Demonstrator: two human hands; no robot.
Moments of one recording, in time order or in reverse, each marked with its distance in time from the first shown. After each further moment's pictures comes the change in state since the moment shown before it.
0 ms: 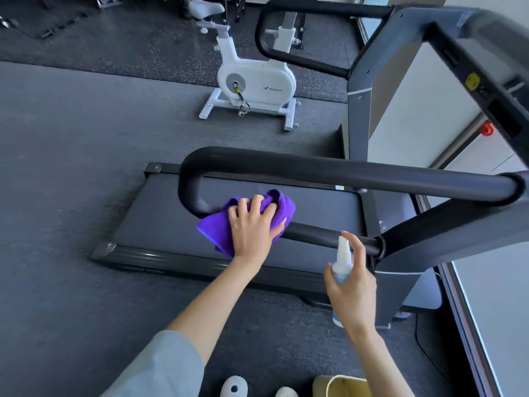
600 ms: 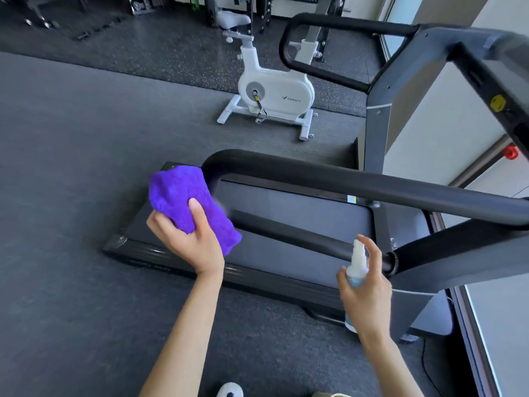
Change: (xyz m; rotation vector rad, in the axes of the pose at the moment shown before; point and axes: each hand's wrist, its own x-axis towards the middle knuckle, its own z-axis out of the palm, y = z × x) left_hand -0.012 -0.056 -0.064 -0.845 0.789 -0.909; right_hand 0.013 -0.003 -0.005 -0.012 -0.056 -0.030
